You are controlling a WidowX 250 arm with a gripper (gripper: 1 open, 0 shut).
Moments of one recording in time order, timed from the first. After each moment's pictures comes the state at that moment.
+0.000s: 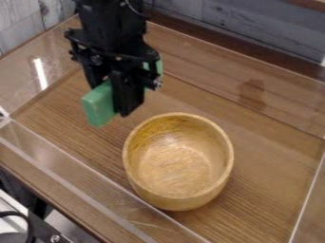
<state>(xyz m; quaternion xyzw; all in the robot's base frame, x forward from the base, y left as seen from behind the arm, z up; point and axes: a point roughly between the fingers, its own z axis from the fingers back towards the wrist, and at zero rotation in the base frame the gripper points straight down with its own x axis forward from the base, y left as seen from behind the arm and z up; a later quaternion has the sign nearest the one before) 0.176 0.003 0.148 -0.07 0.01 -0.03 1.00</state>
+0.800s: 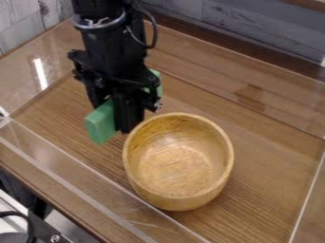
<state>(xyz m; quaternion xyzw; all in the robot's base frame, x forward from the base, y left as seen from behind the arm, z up) 0.174 0.005 0.128 -0.05 0.00 -0.03 1.00</state>
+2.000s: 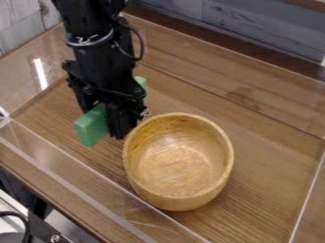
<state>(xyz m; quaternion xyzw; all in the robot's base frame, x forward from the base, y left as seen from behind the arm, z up) 0.177 0.029 0.109 -0.05 -0.01 -0.01 1.00</state>
